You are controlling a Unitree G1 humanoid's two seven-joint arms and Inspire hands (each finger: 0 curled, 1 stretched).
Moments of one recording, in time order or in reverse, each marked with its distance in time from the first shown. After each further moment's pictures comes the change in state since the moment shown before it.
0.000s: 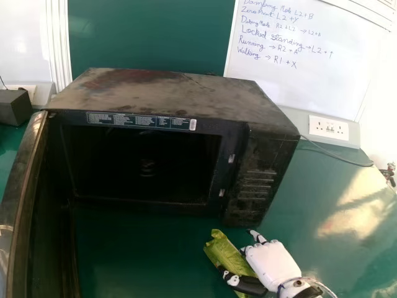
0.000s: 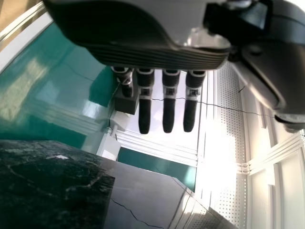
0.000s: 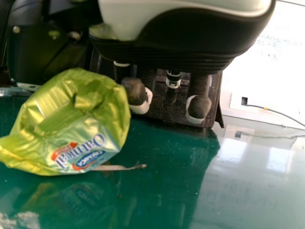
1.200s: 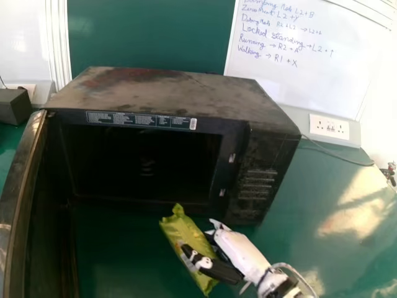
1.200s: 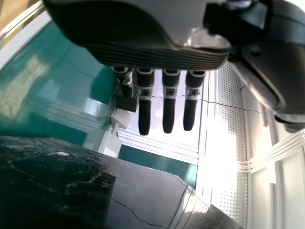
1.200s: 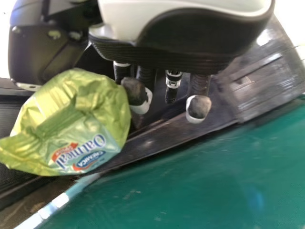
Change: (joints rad) left arm -0.006 0.000 0.008 0.002 0.001 0.001 -0.019; right arm -0.137 0.173 0.083 -0.014 0.501 0.006 0.154
